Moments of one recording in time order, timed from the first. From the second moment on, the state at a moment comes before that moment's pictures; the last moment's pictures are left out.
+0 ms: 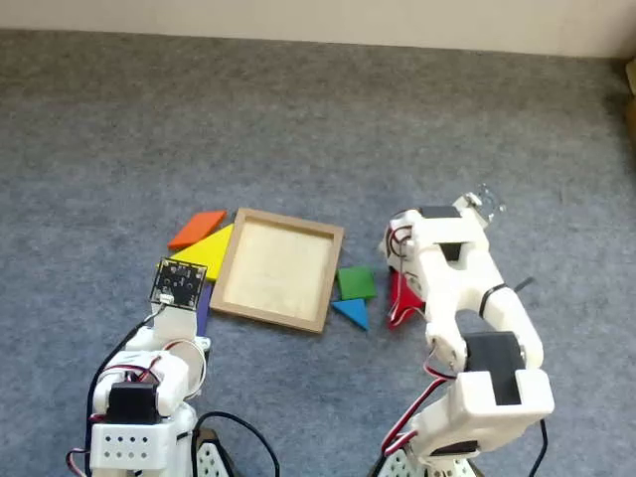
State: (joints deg) left arm -5.7 -101.4 96.1 75.4 -5.1; right arm -9.5 7.6 29.8 53.7 -51.3
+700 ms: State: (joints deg) left arm -5.7 -101.4 96.1 75.4 -5.1; right arm -8.9 -3.5 25.0 62.9 -36.7
